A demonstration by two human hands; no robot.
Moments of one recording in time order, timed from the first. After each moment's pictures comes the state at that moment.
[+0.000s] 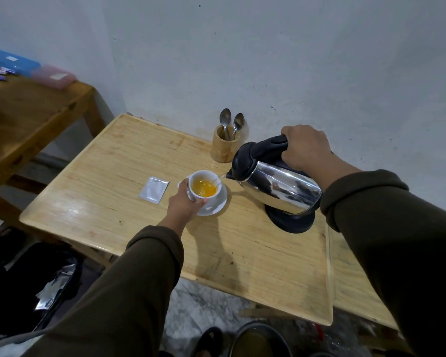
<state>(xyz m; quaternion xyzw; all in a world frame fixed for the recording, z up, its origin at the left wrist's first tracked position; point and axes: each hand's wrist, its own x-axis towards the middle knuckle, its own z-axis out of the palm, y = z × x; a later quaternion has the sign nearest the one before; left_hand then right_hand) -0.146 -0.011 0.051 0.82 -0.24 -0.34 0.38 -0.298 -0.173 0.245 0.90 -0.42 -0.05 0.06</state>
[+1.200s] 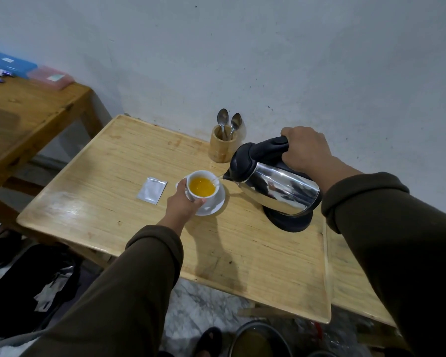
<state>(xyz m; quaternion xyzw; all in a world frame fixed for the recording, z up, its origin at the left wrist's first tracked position) -0.148 -0.012 0.051 0.82 -0.25 -0.34 0.37 -0.306 -0.173 0.244 0.91 -0.42 -0.03 0.04</state>
